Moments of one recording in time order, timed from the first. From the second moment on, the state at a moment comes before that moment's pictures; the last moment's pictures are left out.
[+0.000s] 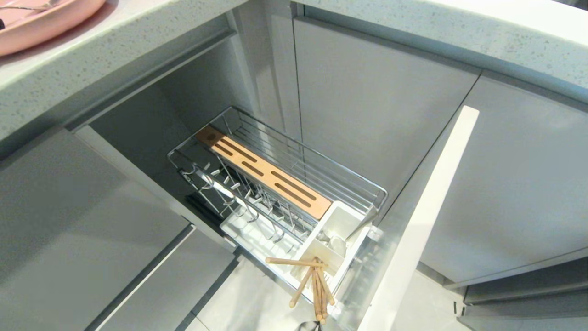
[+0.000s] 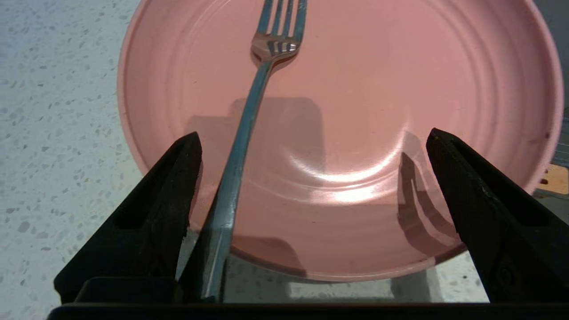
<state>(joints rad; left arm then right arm) 0.56 1.44 -1.92 0.65 -0.87 0.37 0.01 0.00 0.00 0.00 0.00 0.03</state>
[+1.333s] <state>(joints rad) 0.56 1.44 -1.92 0.65 -0.87 0.36 0.01 0.00 0.00 0.00 0.00 0.03</state>
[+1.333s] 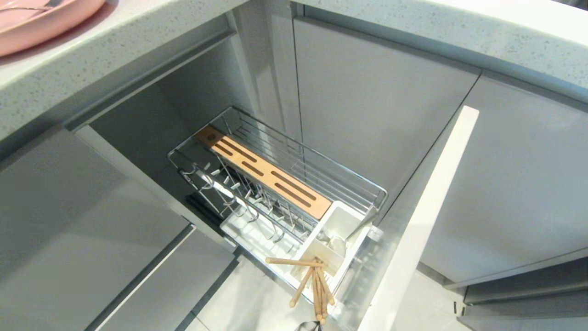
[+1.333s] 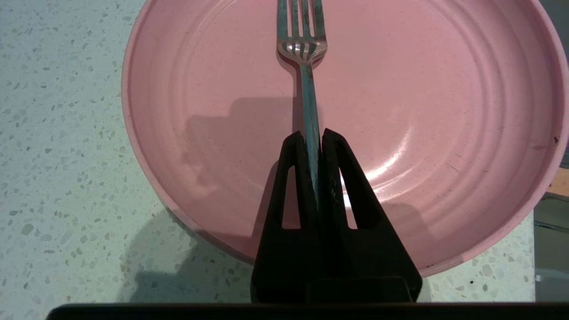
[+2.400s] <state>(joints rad) 0.15 1.12 -1.93 0.95 -0.89 -0.22 0.01 0.00 0.00 0.00 0.00 0.03</state>
